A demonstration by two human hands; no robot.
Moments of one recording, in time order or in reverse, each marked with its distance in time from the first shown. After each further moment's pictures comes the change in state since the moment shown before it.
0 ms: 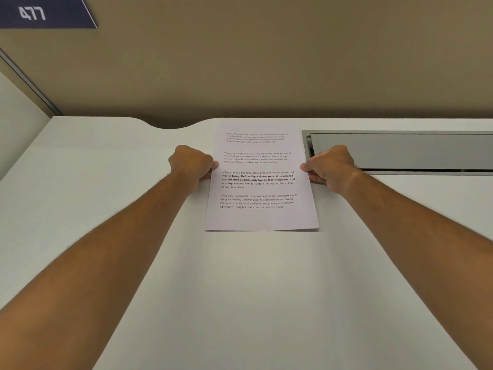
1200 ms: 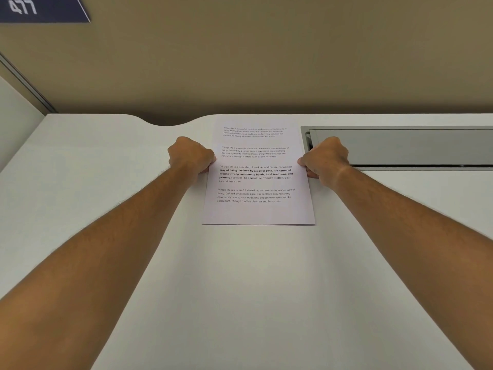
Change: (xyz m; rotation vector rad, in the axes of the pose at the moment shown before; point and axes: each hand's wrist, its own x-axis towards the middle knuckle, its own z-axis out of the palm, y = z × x) left_hand 0.007 0.007 0.005 0.189 0.063 0.112; right_hand -0.004 -0.007 0.010 -0.227 0.138 -0.108
